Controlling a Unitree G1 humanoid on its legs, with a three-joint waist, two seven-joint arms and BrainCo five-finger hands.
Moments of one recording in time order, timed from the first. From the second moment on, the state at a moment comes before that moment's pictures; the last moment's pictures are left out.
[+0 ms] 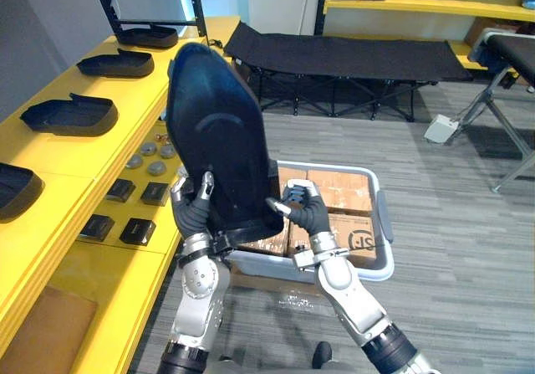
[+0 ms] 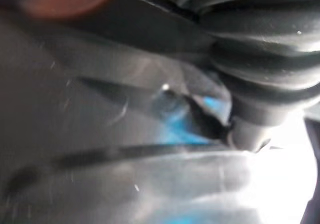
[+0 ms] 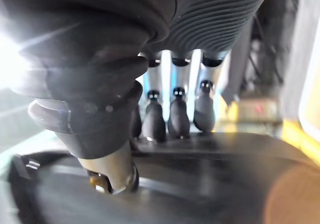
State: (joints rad) left arm 0.03 0.03 -0.14 -0.11 -0.05 -0.27 0.58; right arm -0.13 -0.14 0.52 -0.05 0.22 -0.19 -0.23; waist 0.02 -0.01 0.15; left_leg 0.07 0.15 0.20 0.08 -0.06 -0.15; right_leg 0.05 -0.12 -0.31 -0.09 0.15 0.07
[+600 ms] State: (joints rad) left arm 0.17 0.03 0.18 -0.14 0.32 -0.23 0.89; right arm 0.15 -0.19 0.20 -0.31 0.69 -0.30 0.21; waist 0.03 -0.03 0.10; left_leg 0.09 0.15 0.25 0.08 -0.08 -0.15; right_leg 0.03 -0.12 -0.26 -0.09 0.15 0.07
